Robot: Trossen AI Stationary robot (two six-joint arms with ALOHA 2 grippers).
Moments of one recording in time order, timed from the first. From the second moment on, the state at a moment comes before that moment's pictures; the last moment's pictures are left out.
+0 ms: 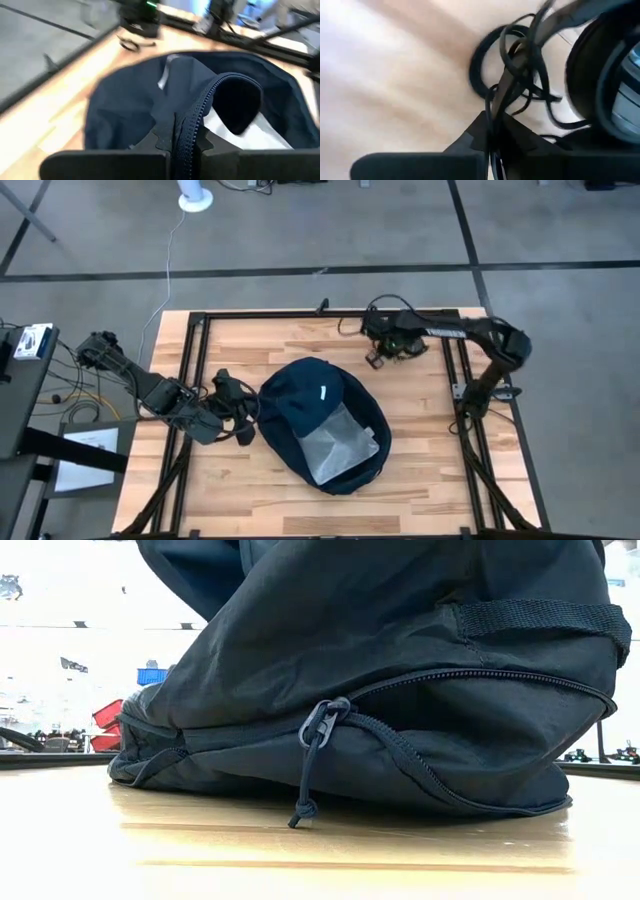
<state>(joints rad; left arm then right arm) -0.58 1.09 1.08 -0.75 -0.87 -0.72 -0.51 1.68 1.15 -0.93 0.26 0.38</state>
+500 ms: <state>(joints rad) -0.47 1.08 1.08 -0.36 -0.92 -0.16 0.33 1.40 1.28 -1.04 0.42 0.86</state>
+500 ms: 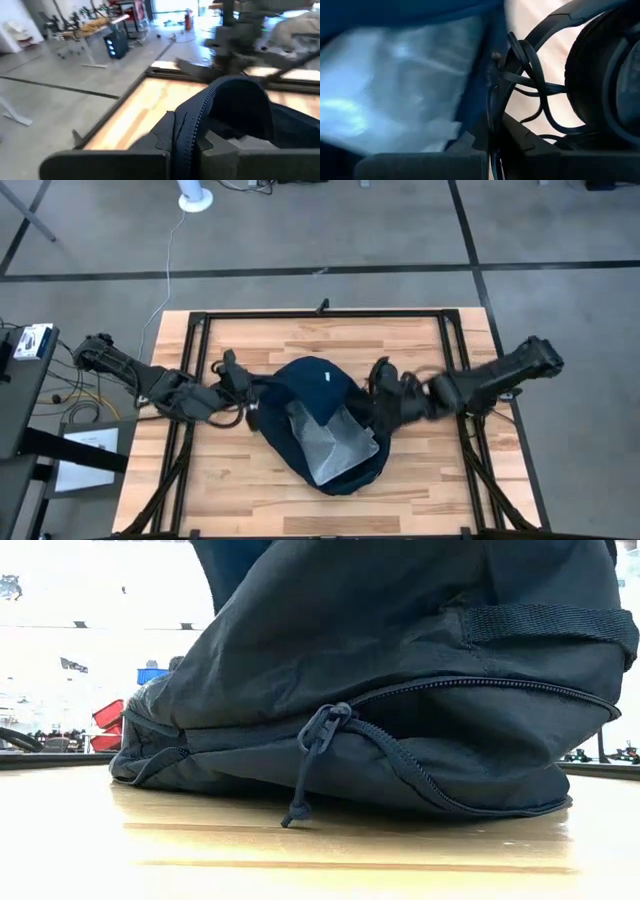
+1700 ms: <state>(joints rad) -0.44 1.08 1.08 -0.11 -0.78 -0.14 0.26 1.89 1.59 -0.70 0.20 0.68</state>
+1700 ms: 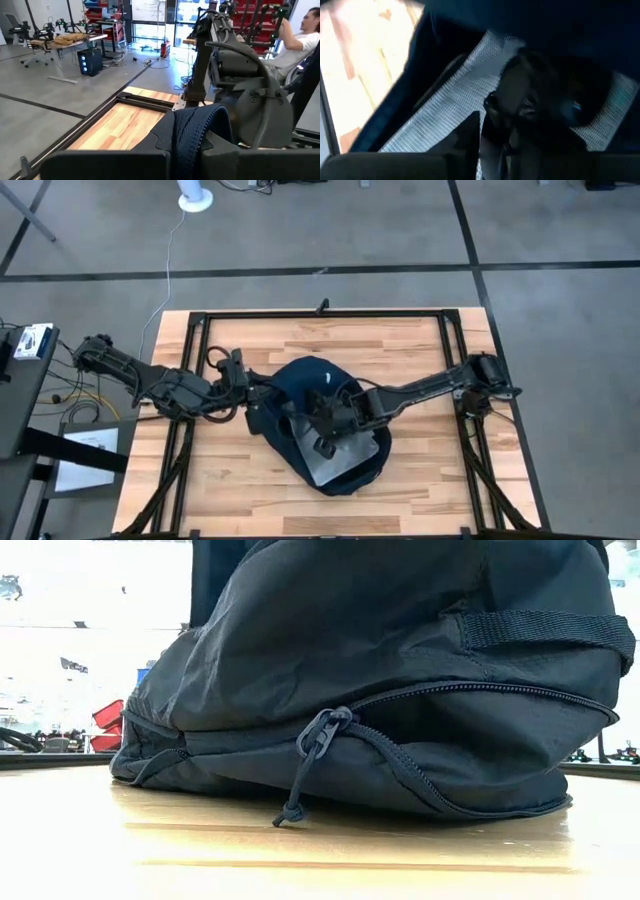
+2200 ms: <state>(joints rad) -0.44 1.12 1.08 -0.29 -0.56 -0.29 0.49 1.68 1.59 -0.89 0.26 0.89</state>
